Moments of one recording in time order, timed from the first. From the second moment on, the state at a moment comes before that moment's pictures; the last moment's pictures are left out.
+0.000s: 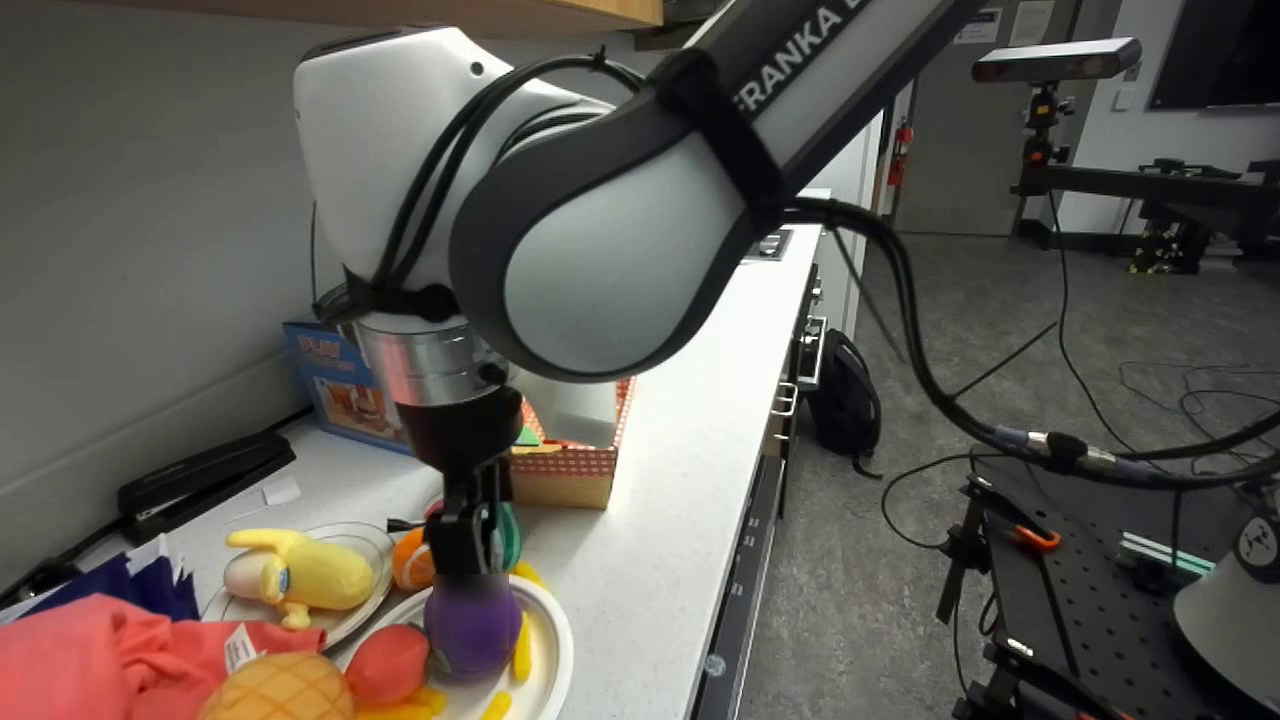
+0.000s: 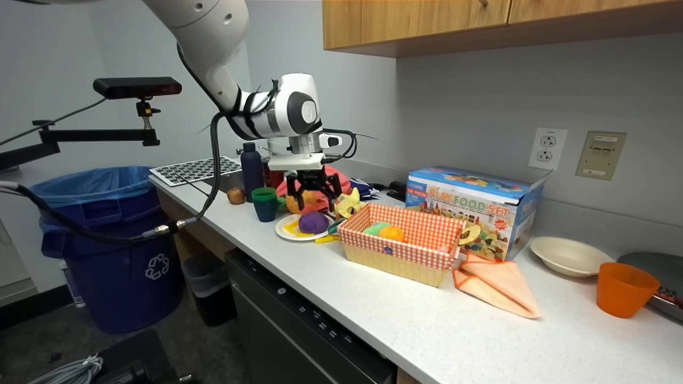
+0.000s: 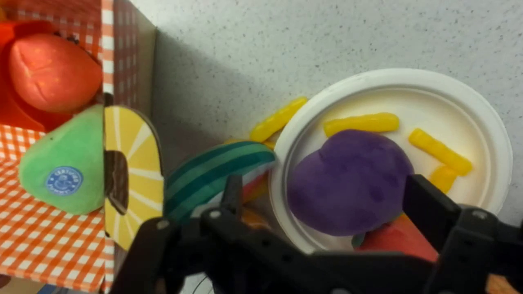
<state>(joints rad) 0.24 0.45 0.15 -1.81 -0.22 2.31 0.04</state>
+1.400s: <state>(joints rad) 0.26 0.63 0.17 -1.61 -0.19 2.18 -0.10</state>
